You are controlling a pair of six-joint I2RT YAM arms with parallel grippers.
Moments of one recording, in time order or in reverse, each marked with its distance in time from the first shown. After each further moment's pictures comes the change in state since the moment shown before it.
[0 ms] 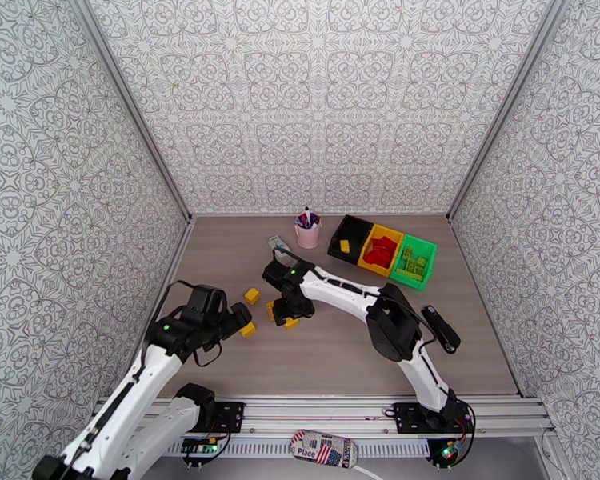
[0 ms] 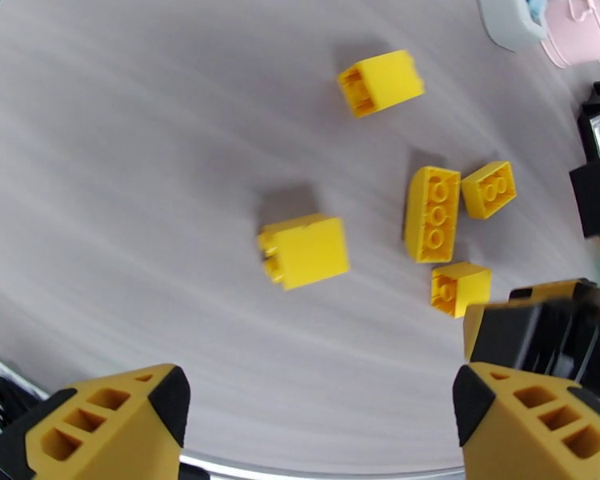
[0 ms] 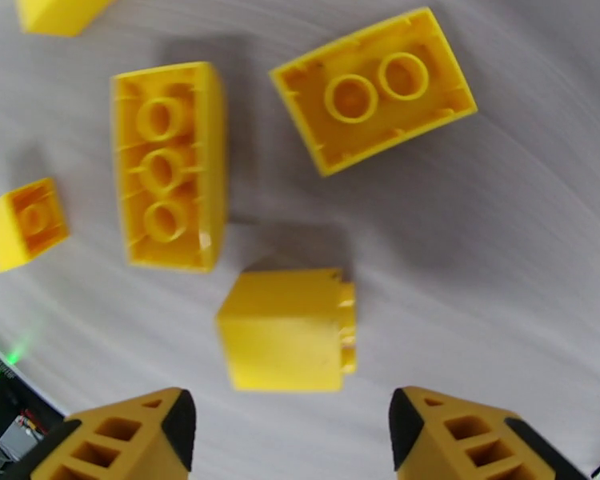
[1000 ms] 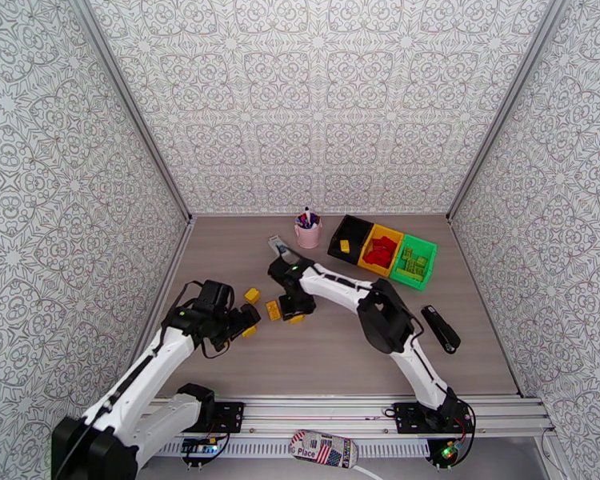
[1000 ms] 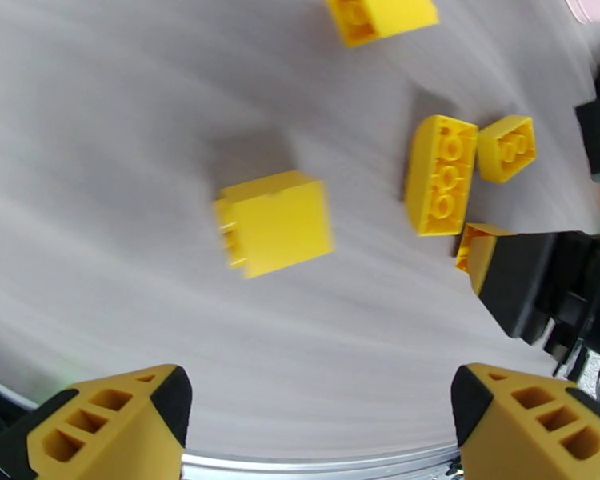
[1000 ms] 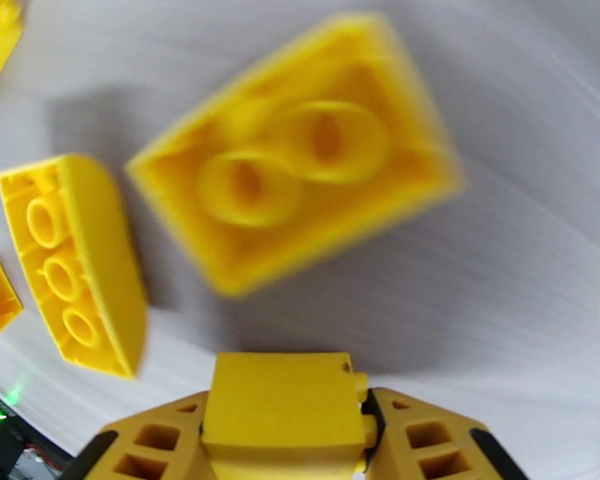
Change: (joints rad) left arm -0.009 0.247 -0.025 0.185 0.192 0.001; right arm -0.098 0.003 -0.050 0.065 -0.059 0.052
